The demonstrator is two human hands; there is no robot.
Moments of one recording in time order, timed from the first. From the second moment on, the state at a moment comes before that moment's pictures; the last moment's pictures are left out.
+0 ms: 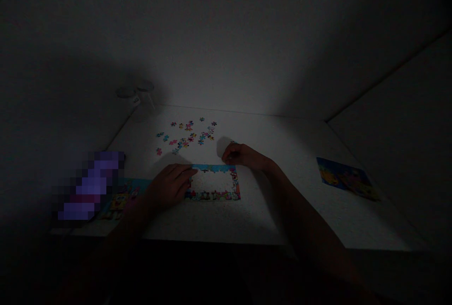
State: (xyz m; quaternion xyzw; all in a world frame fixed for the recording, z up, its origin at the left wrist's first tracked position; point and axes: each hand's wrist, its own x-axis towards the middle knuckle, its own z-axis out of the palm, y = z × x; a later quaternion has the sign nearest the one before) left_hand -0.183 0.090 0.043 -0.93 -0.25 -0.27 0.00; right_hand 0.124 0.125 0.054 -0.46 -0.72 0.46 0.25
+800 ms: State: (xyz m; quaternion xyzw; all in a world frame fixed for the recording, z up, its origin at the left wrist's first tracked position) left_hand -0.185 0.098 0.037 -0.93 -0.29 -0.23 -0.02; right_hand 0.122 0.134 0.037 -0.56 -0.59 0.40 0.42
